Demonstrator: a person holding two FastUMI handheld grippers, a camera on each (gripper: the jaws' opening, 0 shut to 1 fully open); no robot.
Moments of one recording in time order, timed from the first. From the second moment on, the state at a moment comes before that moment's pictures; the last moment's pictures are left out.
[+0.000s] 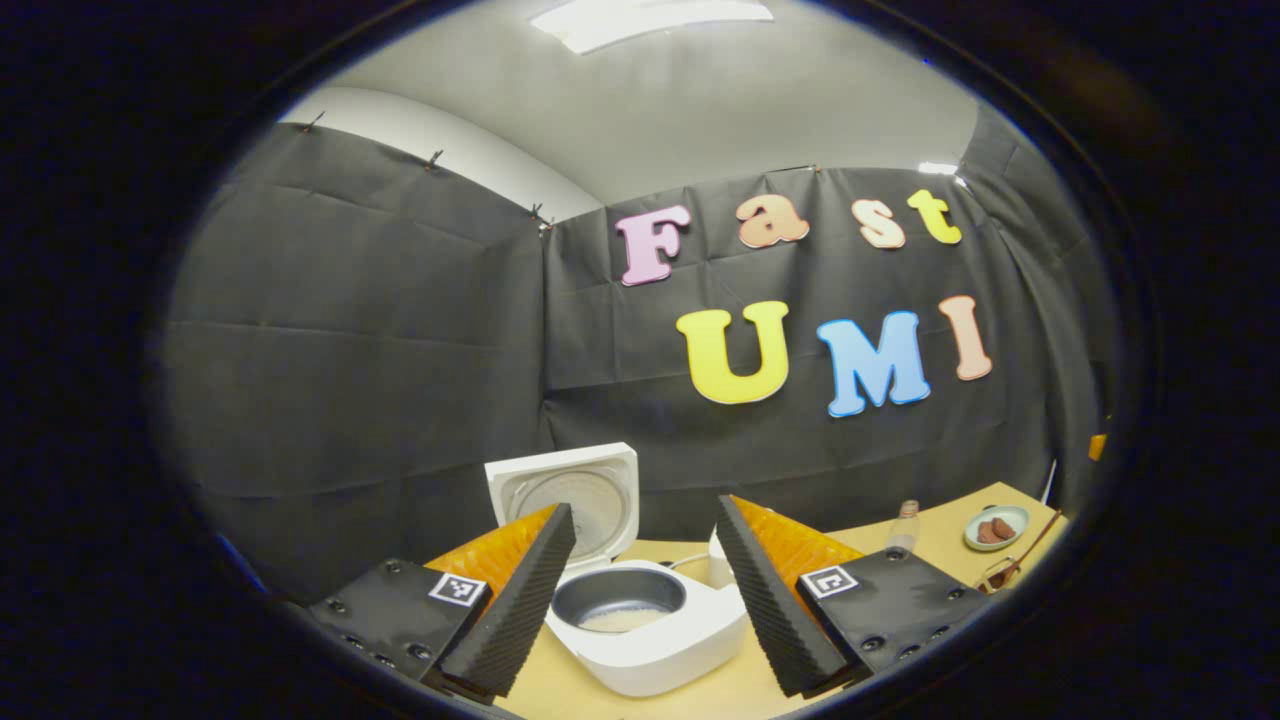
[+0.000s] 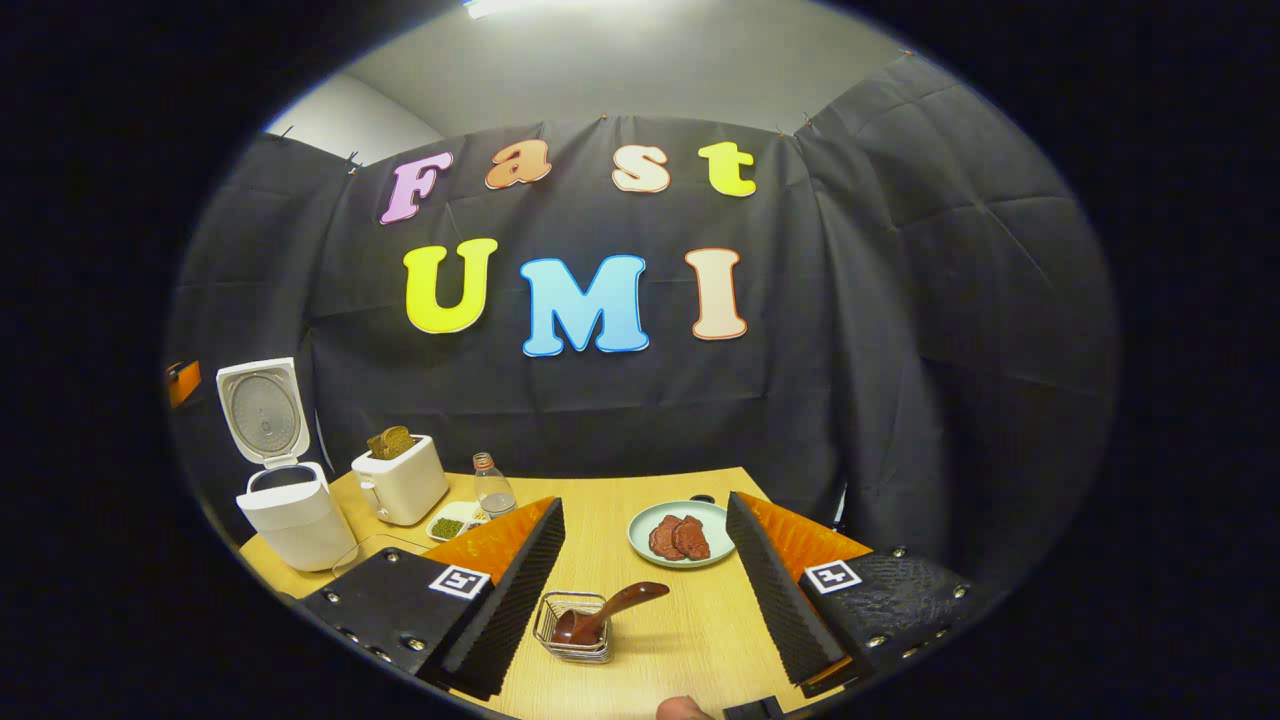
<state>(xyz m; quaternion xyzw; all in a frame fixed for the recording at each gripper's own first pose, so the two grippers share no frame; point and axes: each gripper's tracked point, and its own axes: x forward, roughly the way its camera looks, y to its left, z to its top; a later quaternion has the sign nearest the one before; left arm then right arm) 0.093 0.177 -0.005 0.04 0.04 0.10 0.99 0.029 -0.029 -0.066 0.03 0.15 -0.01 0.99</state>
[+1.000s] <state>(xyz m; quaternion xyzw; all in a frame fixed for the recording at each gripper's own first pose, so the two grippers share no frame) 0.343 0.326 -0.016 -0.02 0.07 0.19 0.98 -0.023 -0.028 -0.034 -0.01 0.11 -0.10 0.99</state>
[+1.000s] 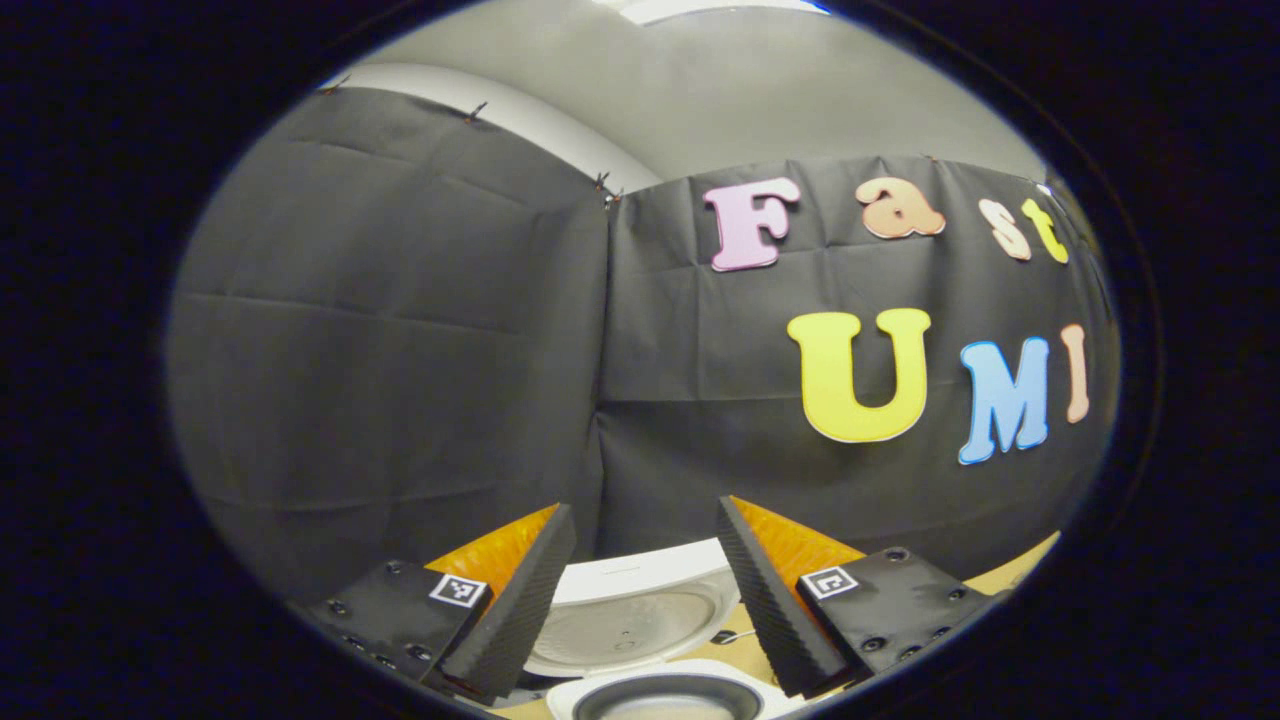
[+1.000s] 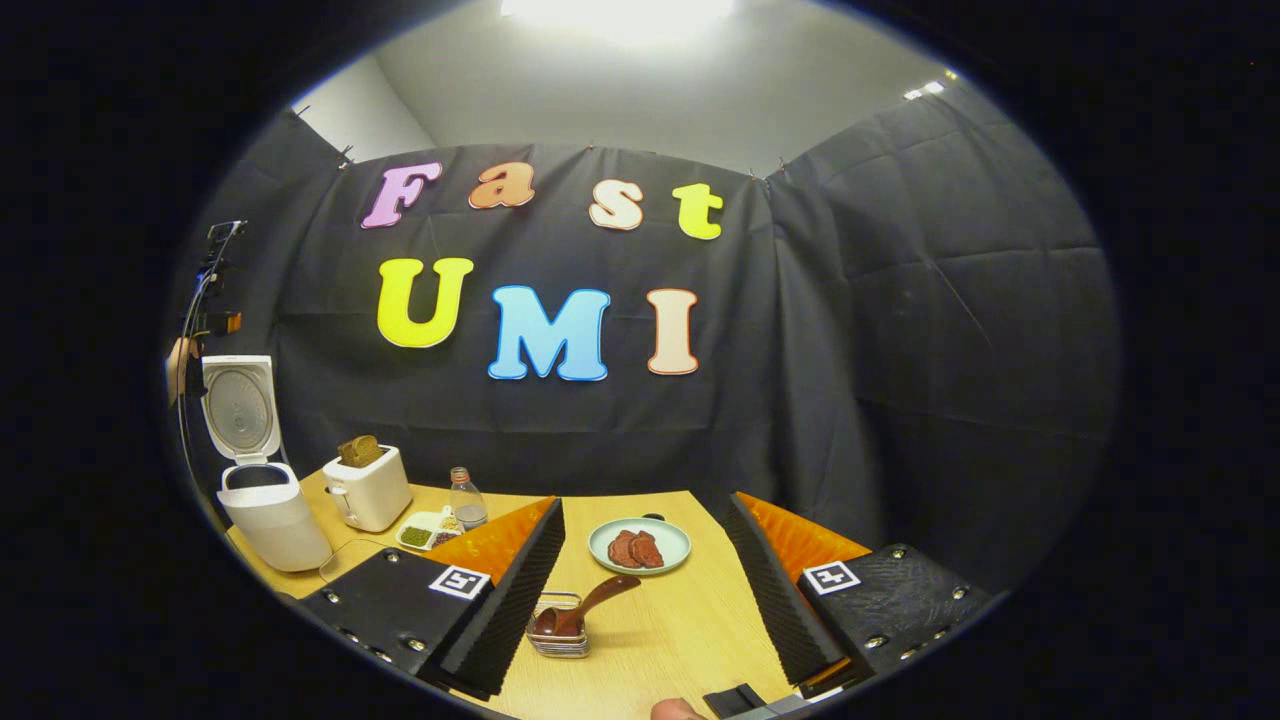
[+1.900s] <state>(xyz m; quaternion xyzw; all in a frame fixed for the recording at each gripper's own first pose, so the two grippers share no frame) 0.378 0.356 -0.087 -0.01 0.20 0.21 0.96 -0.013 -0.011 -0.042 -0.01 0.12 -0.07 0.99</state>
